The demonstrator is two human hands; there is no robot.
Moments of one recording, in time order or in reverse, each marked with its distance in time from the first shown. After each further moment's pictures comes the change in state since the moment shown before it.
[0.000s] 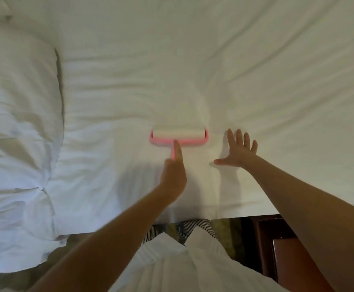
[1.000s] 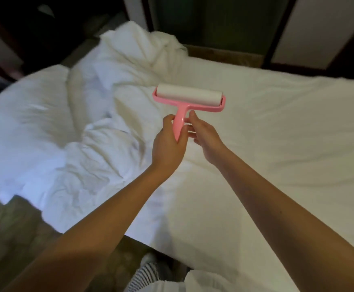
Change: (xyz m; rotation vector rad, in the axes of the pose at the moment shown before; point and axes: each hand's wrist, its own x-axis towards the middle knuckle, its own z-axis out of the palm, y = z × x) left_hand -0.186 -0.067 -0.258 -0.459 1.041 0.217; right_hand -0.254 -0.335 -0.104 0.924 0.002 -0.823
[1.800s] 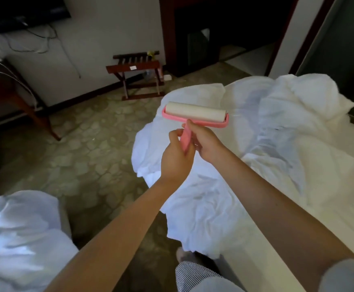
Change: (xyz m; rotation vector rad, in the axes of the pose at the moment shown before) left_hand -0.024 -0.308 -0.427 -0.061 0.529 -0.288; right_hand 0.016 -0.035 0.582 0.058 -0.582 0.061
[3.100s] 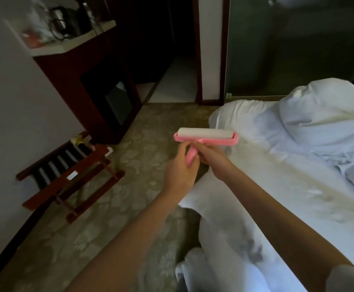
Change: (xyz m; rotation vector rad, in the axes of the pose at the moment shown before) left_hand 0.754 -0.200 -0.058 -0.092 -0.699 0.475; right_hand 0.633 -0.153 0.202 0.044 0.737 -0.293
